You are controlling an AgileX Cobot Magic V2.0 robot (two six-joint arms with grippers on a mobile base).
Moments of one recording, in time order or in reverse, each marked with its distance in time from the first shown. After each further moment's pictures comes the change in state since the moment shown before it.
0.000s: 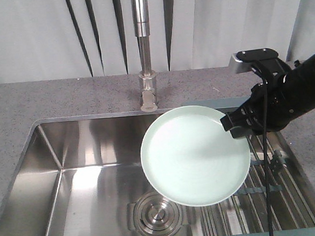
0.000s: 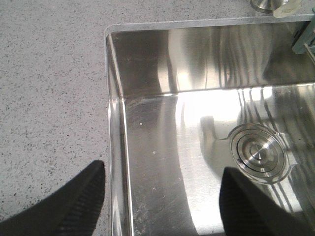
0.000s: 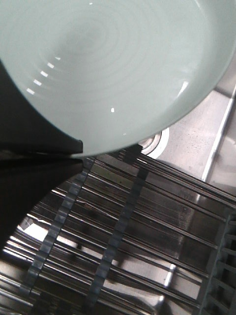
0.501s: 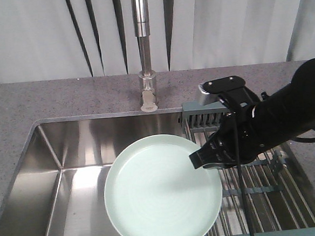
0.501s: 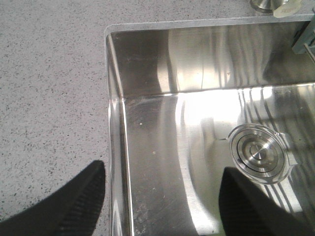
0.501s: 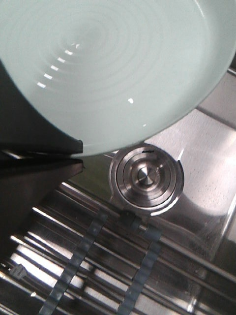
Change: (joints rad) left arm 0.000 0.000 0.000 0.000 0.000 0.000; right arm 0.203 -0.038 0.106 0.021 -0.096 0.061
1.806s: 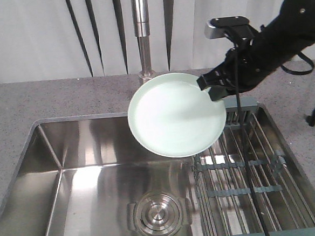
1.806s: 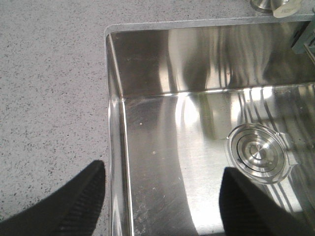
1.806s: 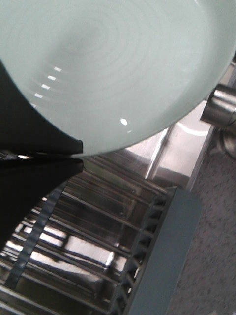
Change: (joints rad) left arm 0.000 0.000 0.000 0.000 0.000 0.000; right arm -0.218 0.278 -0.462 -0.058 0.143 -0.030
